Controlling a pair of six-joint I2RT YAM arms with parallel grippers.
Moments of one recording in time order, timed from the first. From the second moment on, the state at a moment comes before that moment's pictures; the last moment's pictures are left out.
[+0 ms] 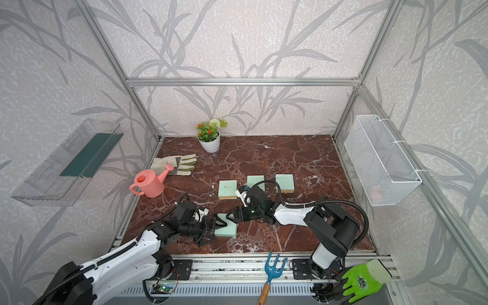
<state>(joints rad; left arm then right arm) -0.57 0.89 0.27 -0.26 0.61 -1.28 0.84 1.64 0.69 0.27 -0.50 0.68</state>
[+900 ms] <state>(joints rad) -0.56 0.83 0.34 -0.33 0.28 -1.29 0.87 1.58 0.49 0.44 -0.54 0.80</state>
